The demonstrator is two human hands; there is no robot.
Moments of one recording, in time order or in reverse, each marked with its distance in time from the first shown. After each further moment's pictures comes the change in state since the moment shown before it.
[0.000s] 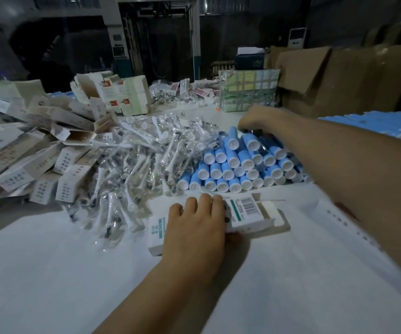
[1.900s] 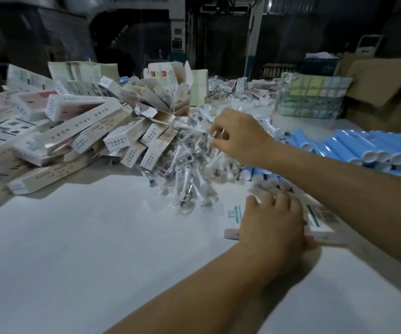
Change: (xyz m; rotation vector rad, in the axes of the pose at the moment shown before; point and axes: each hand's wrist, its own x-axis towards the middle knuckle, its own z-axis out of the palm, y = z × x) left_hand -0.014 0.006 -0.003 -0.095 -0.045 -0.002; right_hand -0.118 -0.107 0.092 -0.010 0.224 -1.099
